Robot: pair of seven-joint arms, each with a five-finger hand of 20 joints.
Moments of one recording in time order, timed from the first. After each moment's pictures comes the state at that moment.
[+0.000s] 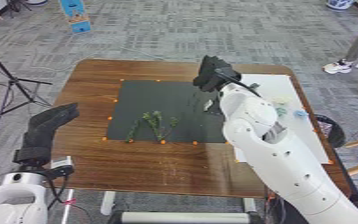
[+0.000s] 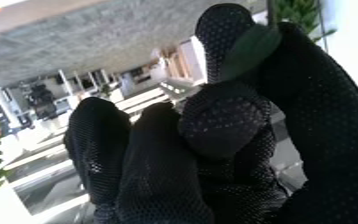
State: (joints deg) left arm 126.3 -52.7 -99.3 -117.3 63.2 18.8 11.6; right arm -65.5 -67.2 54.0 -100.6 -128.6 -7.3 30.4
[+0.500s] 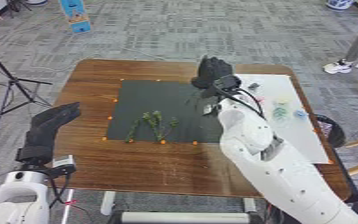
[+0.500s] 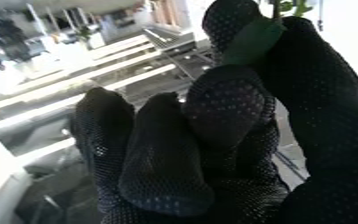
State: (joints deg) left arm 125.4 -52.8 -98.6 -117.0 63.3 18.5 11.5; right arm -69.3 -63.9 49.4 -101.0 -139.1 8.1 26.0
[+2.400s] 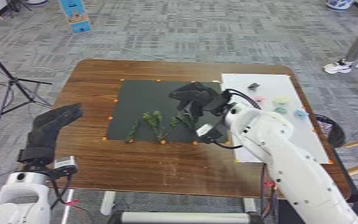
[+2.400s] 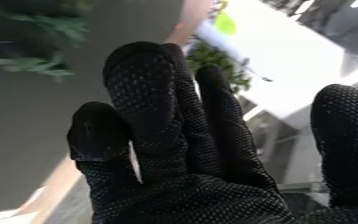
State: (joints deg) left arm 125.4 -53.0 -98.2 -116.9 63.3 18.2 11.8; right arm -75.3 -65.7 63.1 -100.9 -91.3 -18.6 12.4
